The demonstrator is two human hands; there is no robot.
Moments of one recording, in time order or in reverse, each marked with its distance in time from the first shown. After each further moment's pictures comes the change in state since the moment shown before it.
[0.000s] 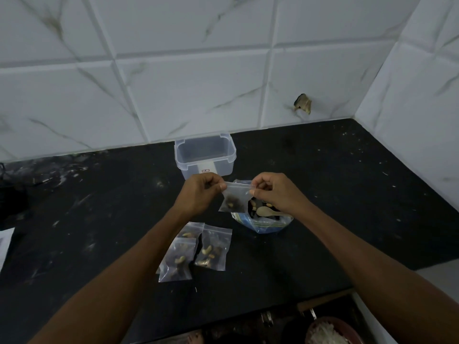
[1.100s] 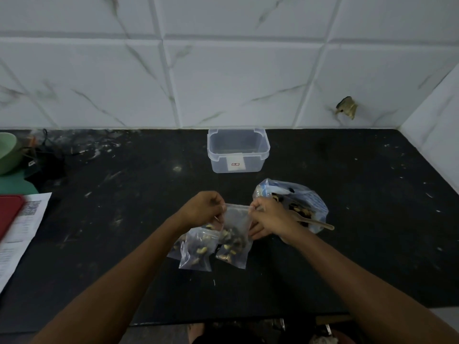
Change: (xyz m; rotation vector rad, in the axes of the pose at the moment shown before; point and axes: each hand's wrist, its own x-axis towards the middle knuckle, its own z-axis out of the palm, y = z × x) left_hand -0.035 -0.060 -0.028 -0.096 -0.173 -0.398; right_hand 0.004 -0.025 0.082 0.252 -0.346 0.394
